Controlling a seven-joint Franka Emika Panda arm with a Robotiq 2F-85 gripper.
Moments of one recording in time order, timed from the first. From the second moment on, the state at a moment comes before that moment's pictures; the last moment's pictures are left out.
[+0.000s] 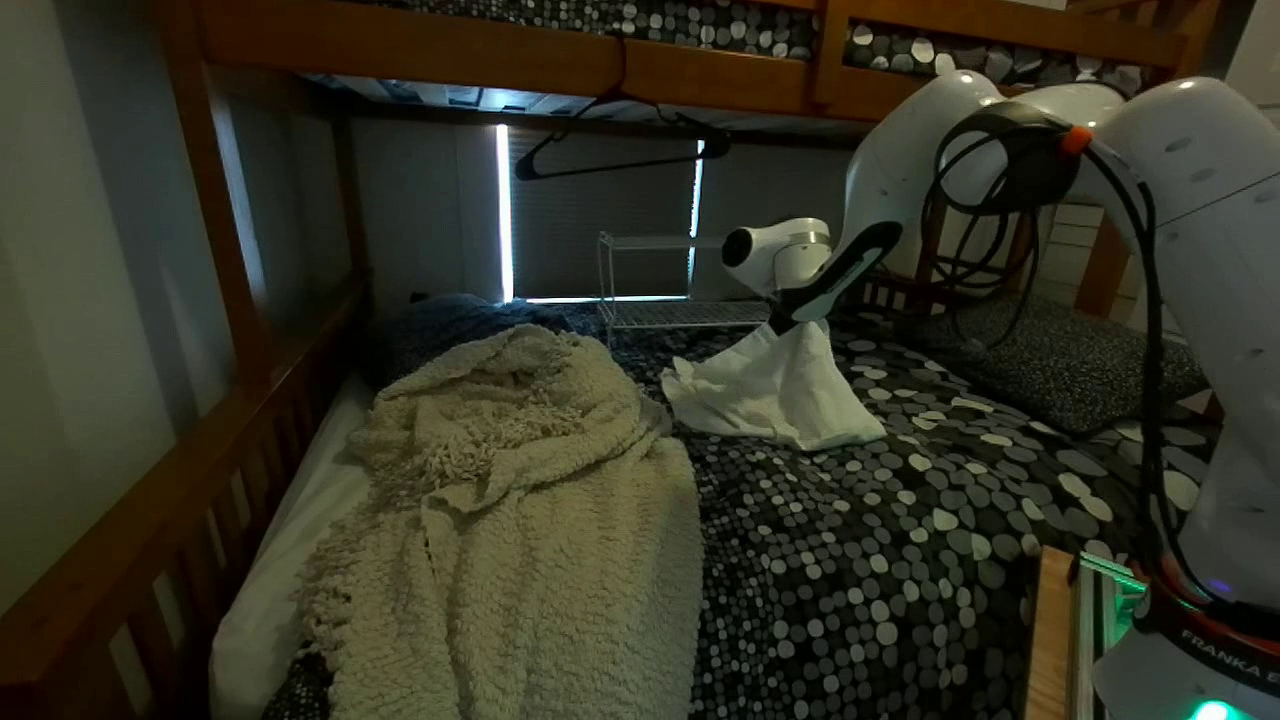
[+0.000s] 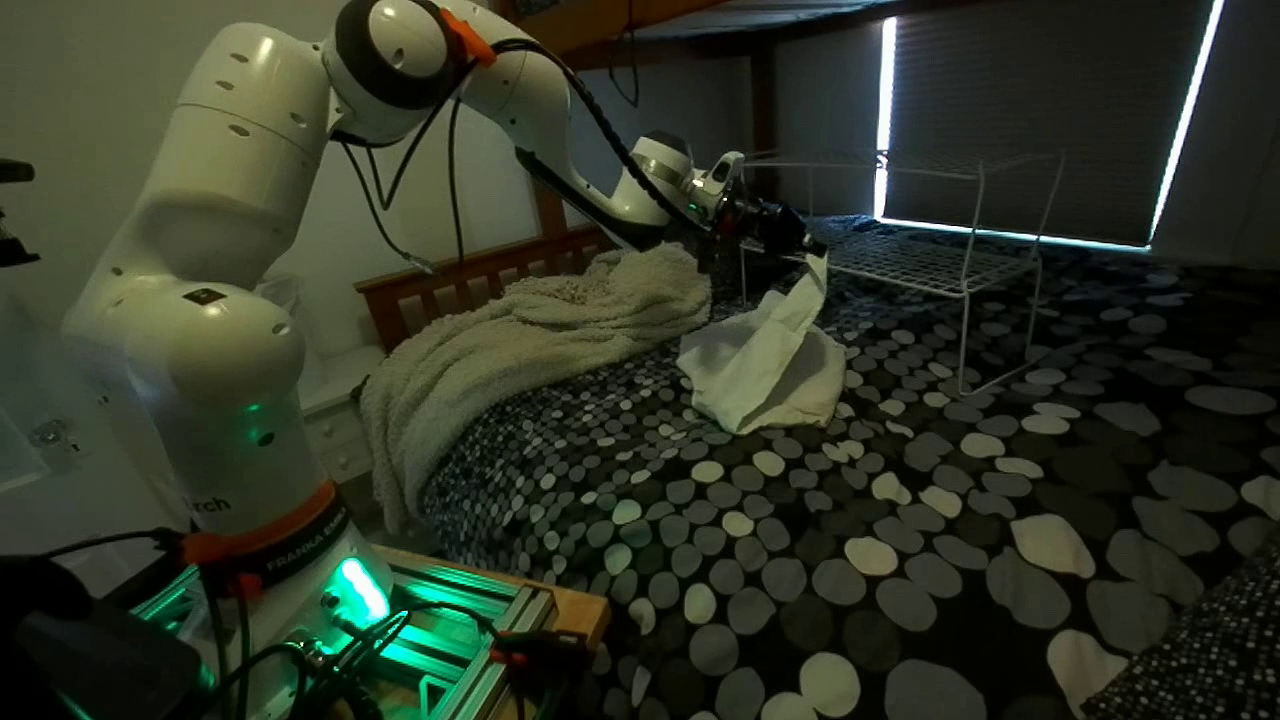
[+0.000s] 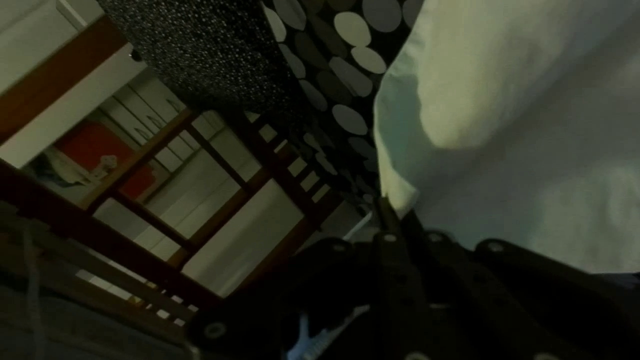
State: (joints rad) arm -0.12 0.68 -0.39 -1.55 -1.18 2.22 1.18
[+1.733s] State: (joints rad) arm -0.29 0.94 -0.16 -1.16 -0.95 2.04 0.64
